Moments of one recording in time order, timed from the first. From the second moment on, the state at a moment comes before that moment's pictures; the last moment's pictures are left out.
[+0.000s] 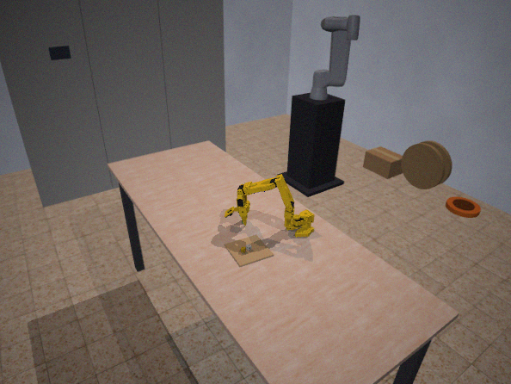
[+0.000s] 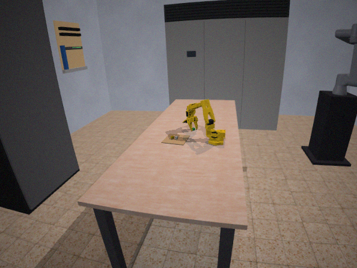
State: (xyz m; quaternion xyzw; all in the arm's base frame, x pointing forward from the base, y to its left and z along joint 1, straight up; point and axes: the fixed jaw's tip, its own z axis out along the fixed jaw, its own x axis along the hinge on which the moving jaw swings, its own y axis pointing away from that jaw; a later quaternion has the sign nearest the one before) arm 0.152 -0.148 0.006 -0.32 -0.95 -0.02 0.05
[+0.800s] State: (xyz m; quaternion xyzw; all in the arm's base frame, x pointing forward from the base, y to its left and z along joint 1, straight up) arm 0.147 -0.158 0.007 -0.32 -0.95 -0.01 0.04
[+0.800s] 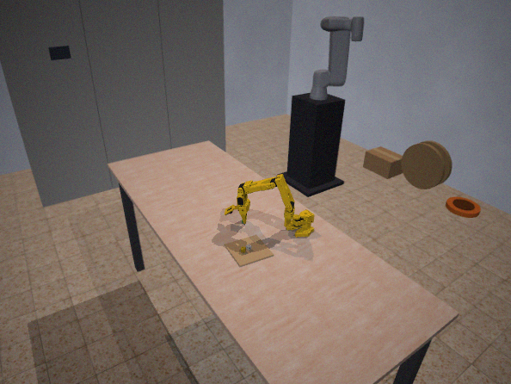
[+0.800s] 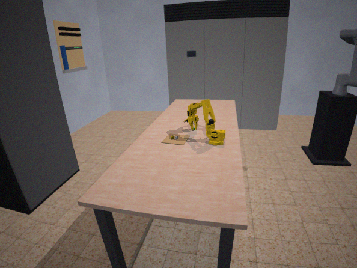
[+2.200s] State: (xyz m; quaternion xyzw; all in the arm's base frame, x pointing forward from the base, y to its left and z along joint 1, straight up) arm 0.147 -0.159 0.006 -0.32 -0.95 -0.02 0.03
